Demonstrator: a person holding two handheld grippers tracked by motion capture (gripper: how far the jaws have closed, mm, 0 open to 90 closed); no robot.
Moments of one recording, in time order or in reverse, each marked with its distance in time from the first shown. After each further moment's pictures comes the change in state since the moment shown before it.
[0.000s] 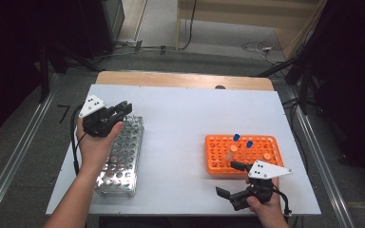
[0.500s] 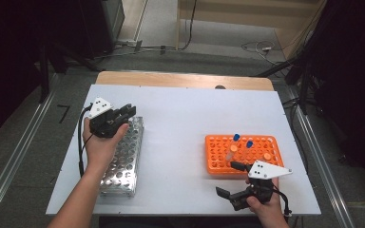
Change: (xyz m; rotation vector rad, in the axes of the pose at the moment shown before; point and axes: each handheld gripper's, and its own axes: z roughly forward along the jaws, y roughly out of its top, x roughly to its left) left arm -0.003 -0.013 0.016 0.038 0.013 0.008; right arm 0.000 -0.001 0.000 0.003 -0.003 0.000
